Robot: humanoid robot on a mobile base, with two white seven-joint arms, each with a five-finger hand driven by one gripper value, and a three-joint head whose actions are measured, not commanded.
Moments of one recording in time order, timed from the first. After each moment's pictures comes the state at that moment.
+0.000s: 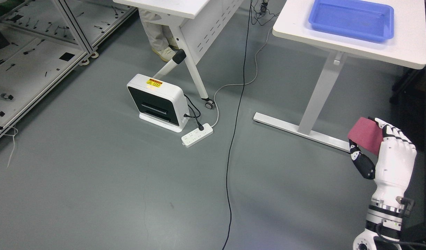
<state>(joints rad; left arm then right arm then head) -0.07 0.00 0.09 0.00 0.00 -0.10 -0.08 0.15 0.00 0.00 -1.72 1.08 -0.10 -0.47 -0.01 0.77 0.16</state>
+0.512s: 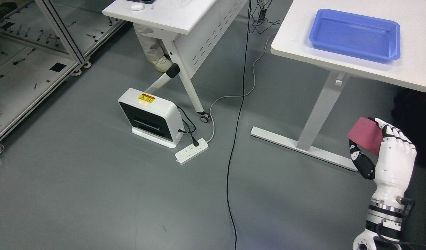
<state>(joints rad) -0.07 0.00 0.09 0.00 0.00 -0.10 -0.08 0.15 0.00 0.00 -1.72 1.08 -0.10 -0.47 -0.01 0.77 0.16</state>
